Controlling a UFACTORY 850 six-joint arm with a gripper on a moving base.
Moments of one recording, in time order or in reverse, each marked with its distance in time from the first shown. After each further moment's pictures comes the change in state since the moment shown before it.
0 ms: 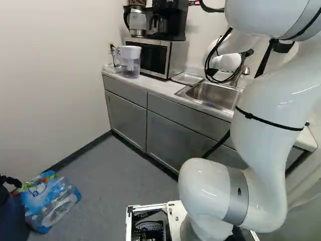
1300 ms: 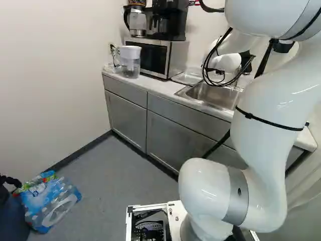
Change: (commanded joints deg) arm 0.0 0.0 0.0 0.0 0.0 39.1
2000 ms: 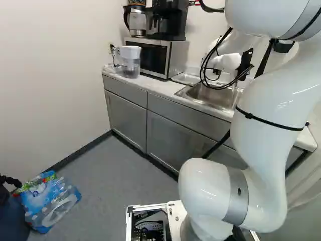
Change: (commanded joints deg) arm 0.0 0.0 0.0 0.0 0.0 21.1
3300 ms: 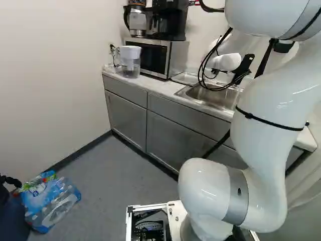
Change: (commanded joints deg) arm 0.0 0.0 0.0 0.0 0.0 12.1
